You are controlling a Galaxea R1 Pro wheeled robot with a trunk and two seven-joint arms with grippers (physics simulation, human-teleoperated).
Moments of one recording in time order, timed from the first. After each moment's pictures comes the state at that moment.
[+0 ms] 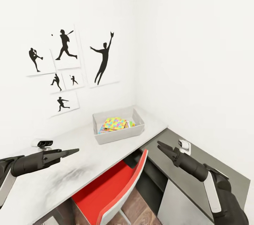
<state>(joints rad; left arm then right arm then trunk) -0.36 0.37 0.21 -1.42 0.44 1.00 -1.57 -0.33 0.01 -0.33 -1.39 -0.37 0.63 1.30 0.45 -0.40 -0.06</state>
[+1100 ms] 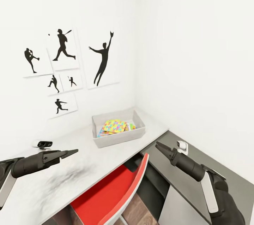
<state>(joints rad) -0.36 0.37 0.23 -1.37 0.45 1.00 -1.57 -0.33 0.03 -0.33 -1.37 -0.36 0.62 1.24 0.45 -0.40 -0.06</state>
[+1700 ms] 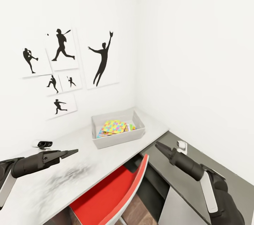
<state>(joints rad) -0.36 0.37 0.23 -1.37 0.45 1.00 -1.57 -0.33 0.03 -0.33 -1.38 -0.36 0.62 1.20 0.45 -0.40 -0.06</state>
